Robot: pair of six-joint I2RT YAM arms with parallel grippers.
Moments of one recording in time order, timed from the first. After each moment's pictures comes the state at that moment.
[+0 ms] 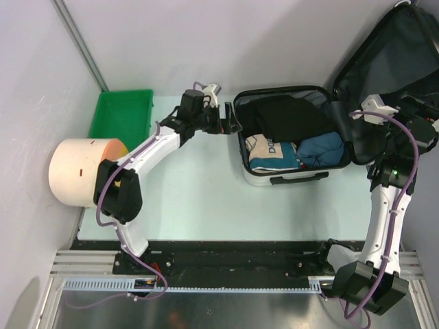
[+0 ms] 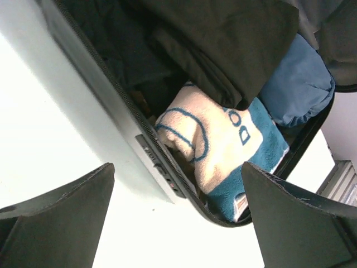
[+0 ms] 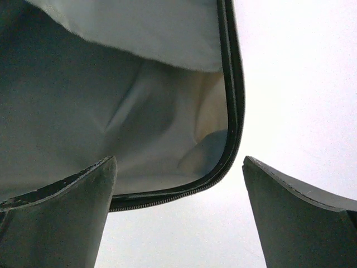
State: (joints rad) left arm -0.48 1.80 1.52 -0.22 0.37 -0.40; right arm -0.42 1.01 1.09 0.00 0.03 -1.41
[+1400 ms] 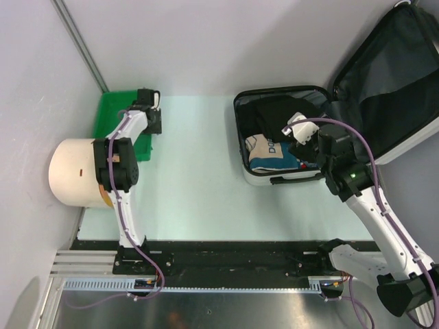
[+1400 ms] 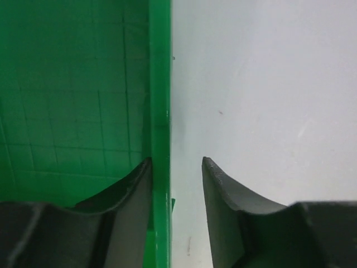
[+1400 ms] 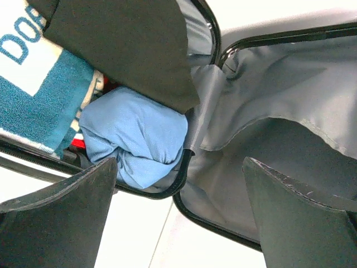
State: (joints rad) left arm -0.02 2.15 1.76 -0.57 -0.17 -0.02; right arm 0.40 0.97 1.09 -0.51 0.34 -0.74
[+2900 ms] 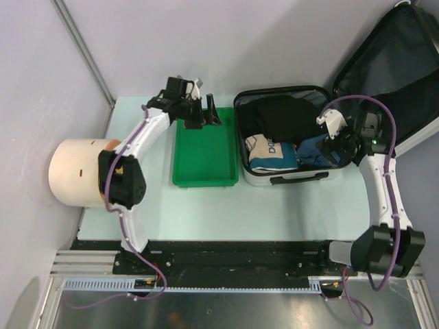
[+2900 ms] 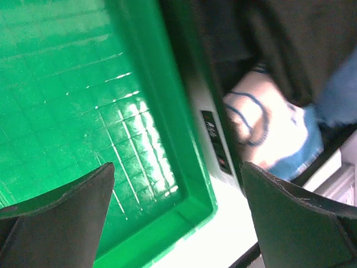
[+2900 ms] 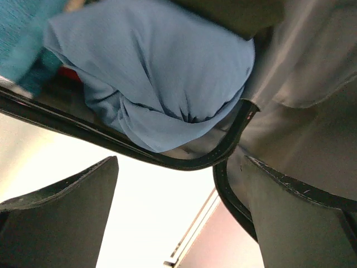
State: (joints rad) left arm -0.32 1.98 1.80 -0.65 0.39 -0.39; right arm -0.12 1.24 1.22 -0.76 -0.19 -0.80
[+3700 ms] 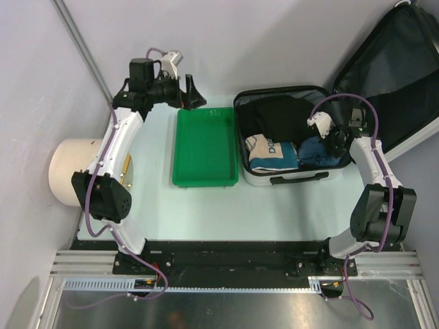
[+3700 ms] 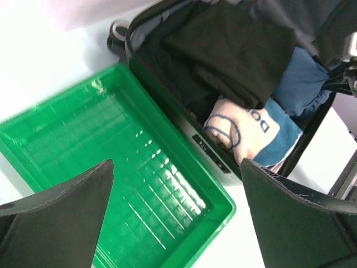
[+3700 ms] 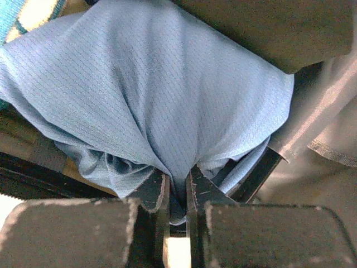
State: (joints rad) left arm -0.19 1.74 1.82 -0.58 0.59 -0.09; right arm -0.13 1.53 1.24 -0.68 -0.19 -0.91
